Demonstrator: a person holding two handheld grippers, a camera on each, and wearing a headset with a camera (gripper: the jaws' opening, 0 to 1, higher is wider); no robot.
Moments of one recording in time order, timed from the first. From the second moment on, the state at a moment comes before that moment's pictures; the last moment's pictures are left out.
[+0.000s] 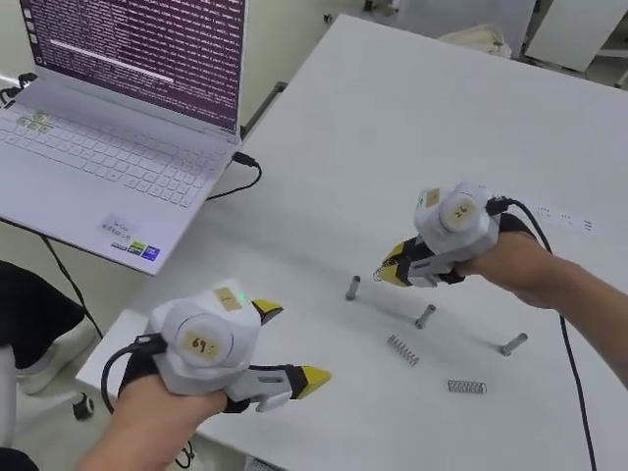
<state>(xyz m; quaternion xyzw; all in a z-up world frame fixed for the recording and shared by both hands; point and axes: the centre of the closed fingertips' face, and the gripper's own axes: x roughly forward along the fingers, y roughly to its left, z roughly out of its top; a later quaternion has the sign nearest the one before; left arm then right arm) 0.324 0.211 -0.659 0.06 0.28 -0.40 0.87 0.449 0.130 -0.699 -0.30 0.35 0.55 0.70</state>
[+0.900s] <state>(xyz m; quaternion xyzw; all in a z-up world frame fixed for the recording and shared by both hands) 0.325 0.223 -0.665 0.05 0.29 -0.39 0.87 0.452 0.150 -0.717 -0.31 0.35 0.56 0.68</state>
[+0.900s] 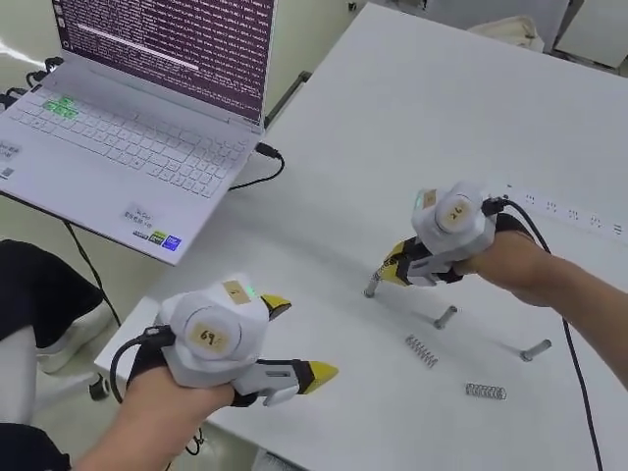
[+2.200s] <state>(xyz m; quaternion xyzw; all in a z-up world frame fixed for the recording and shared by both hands) 0.333 0.225 -0.662 0.05 0.28 -0.39 0.88 0.454 0.163 -0.755 -0.34 0.37 0.57 0.65</state>
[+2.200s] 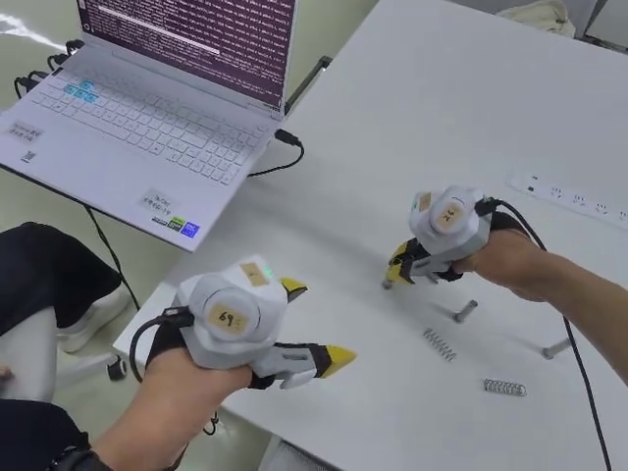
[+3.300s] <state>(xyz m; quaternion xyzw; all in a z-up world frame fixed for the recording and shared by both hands) 0.334 0.227 -0.661 0.05 0.28 -0.38 0.88 0.452 0.155 -0.762 -0.35 0.38 0.56 0.64</state>
